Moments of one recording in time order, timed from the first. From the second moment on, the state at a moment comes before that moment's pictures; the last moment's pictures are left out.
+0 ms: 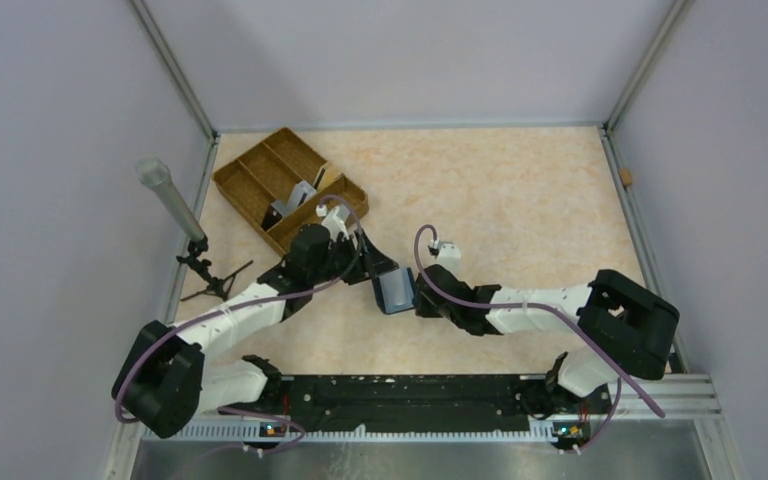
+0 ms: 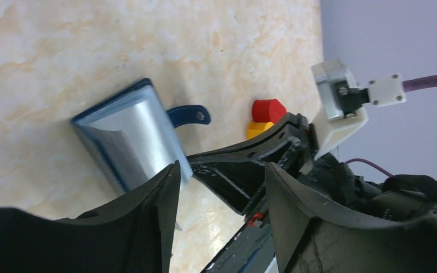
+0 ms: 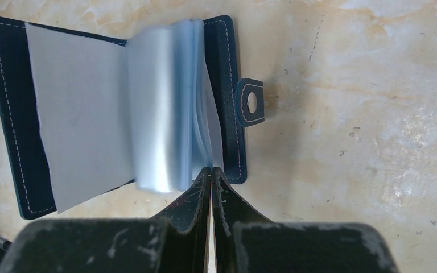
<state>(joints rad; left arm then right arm) -0.55 1.17 0.54 0.17 0.37 -0.87 1.04 1.49 0.63 0.07 0.35 0.90</state>
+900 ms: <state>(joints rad) -0.62 1.12 0.59 0.20 0.28 -0.88 1.05 1.36 0.58 0.29 0.26 0.80</state>
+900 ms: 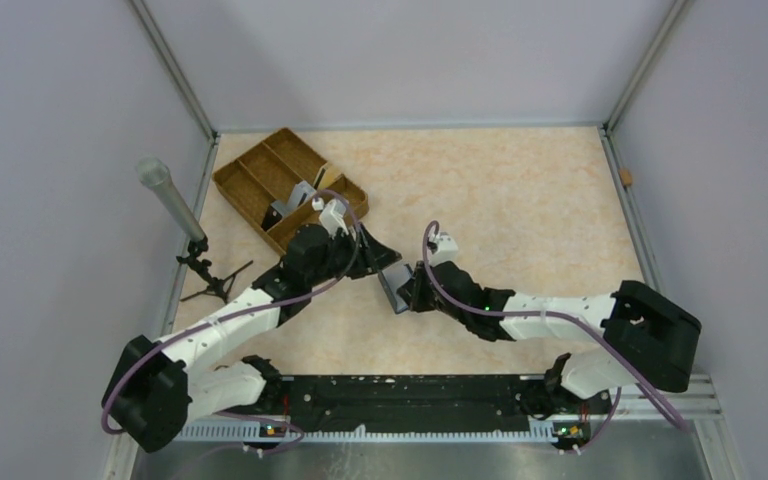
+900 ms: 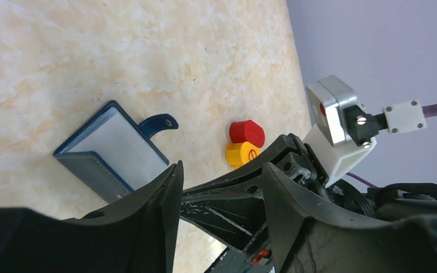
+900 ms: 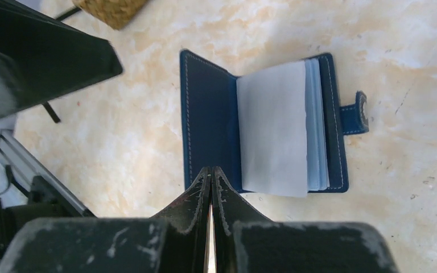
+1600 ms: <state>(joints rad) -0.62 1.21 0.55 0.03 0.15 -0.85 0.94 1.40 0.61 0.15 0.24 0.72</state>
